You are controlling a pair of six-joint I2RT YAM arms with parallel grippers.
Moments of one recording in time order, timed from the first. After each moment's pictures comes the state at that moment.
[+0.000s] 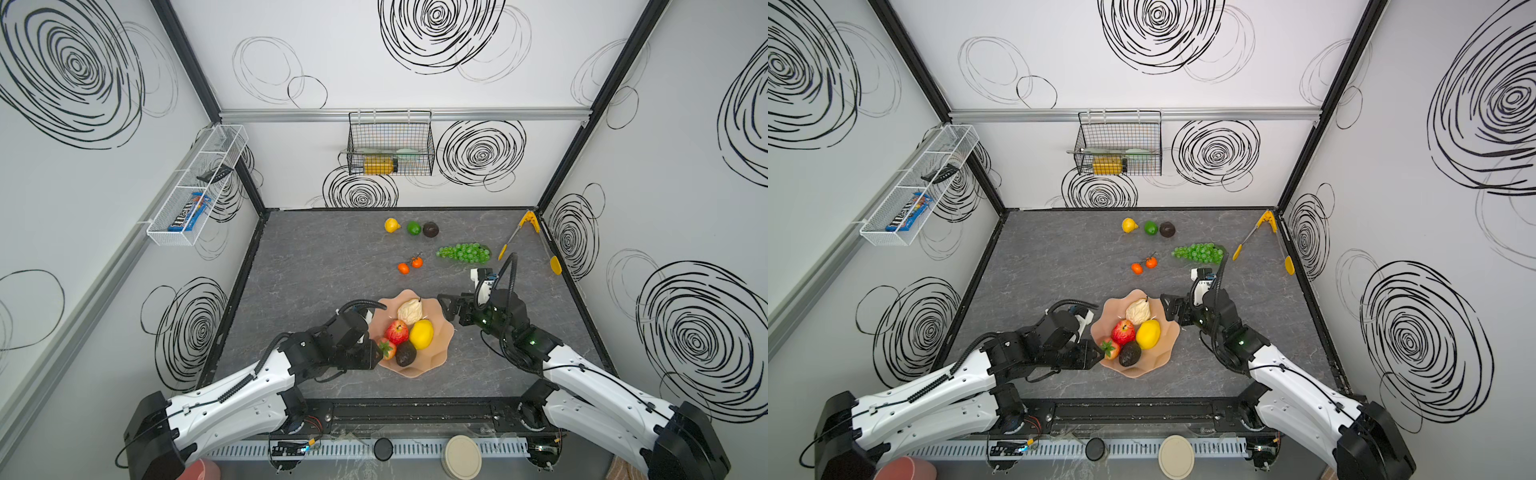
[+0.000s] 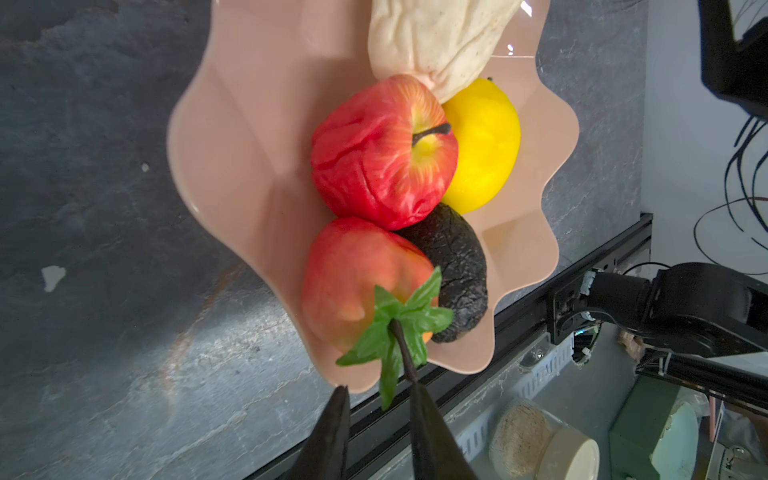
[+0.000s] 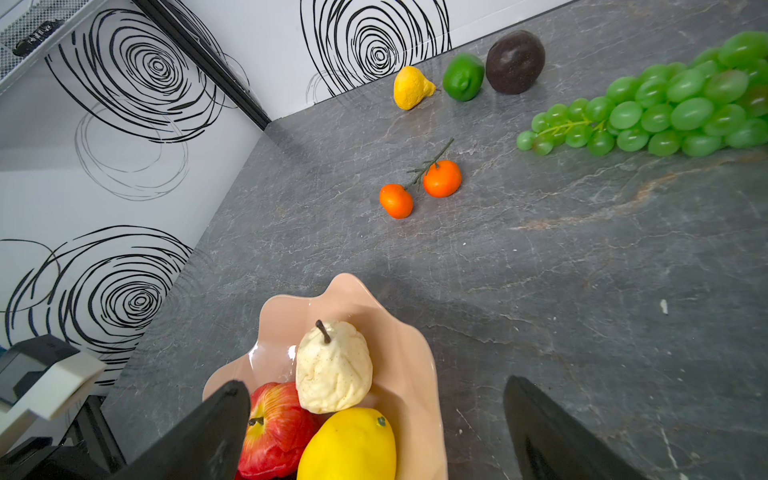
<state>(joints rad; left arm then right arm) -0.88 0.88 0.57 -0.61 0.17 -0.88 0.63 0.88 0.42 0.06 -0.02 0.58</state>
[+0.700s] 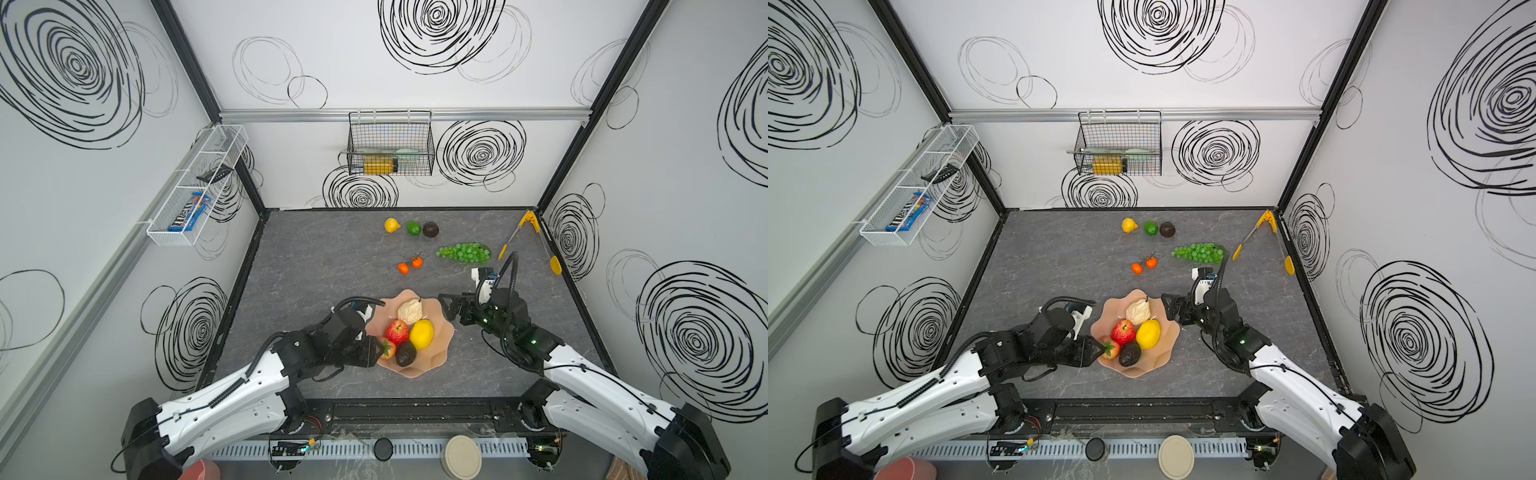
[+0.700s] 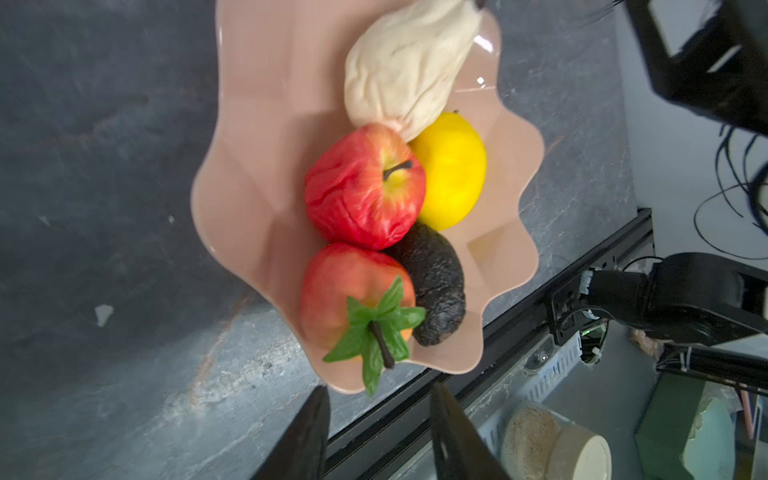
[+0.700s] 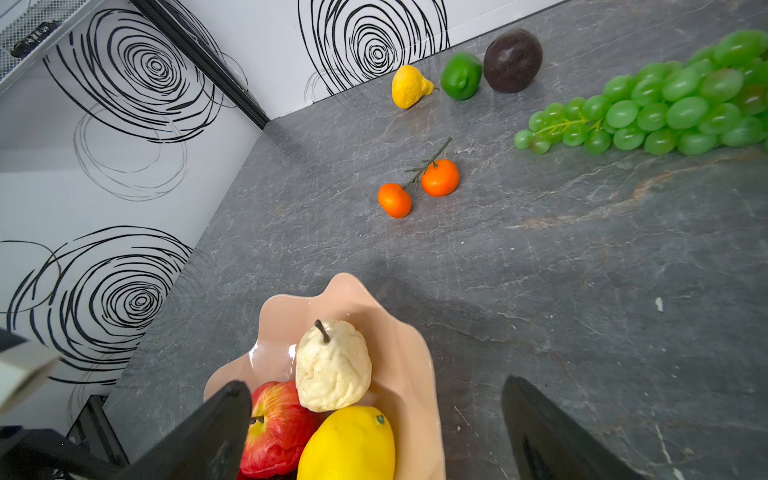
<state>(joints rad) -0.88 0.80 0.65 -0.67 0.10 -0.77 0.60 0.88 0.44 0.03 -0.04 0.58</state>
